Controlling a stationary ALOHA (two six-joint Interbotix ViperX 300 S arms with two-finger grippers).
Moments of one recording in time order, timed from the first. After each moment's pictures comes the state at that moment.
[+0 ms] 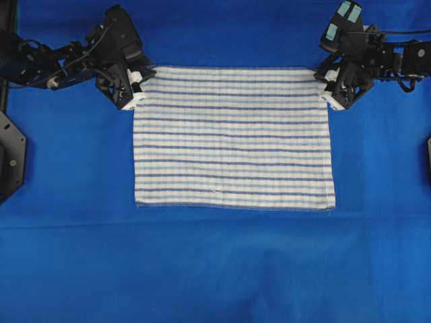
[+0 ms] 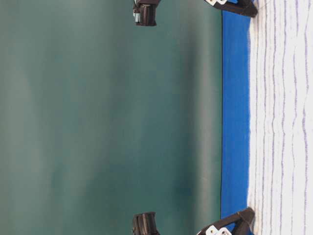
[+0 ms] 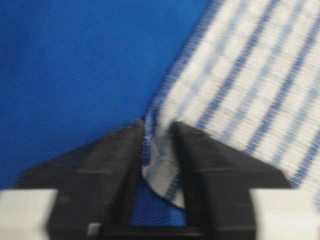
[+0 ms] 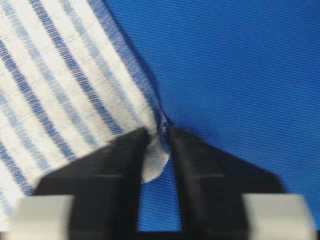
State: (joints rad) left arm 0.55 0.09 0.99 -0.02 -0.42 0.14; right arm -0.58 -0.02 0.97 -0.54 -0.02 0.50
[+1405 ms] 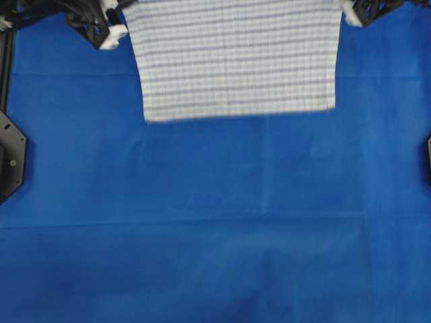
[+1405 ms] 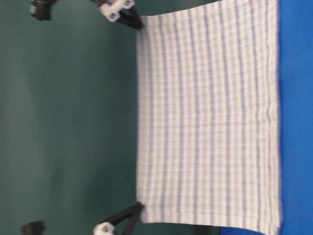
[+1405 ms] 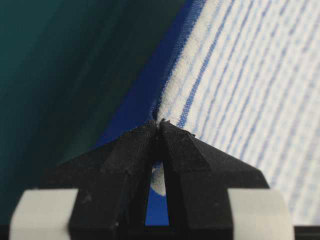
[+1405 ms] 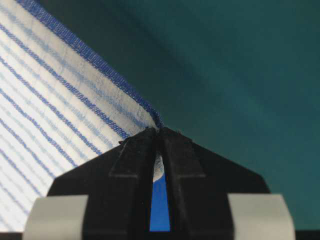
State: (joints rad) left arm 0.66 -0.36 0.79 -0.02 0.01 0.22; right arm -0.70 -0.37 0.72 -0.64 0.30 0.50
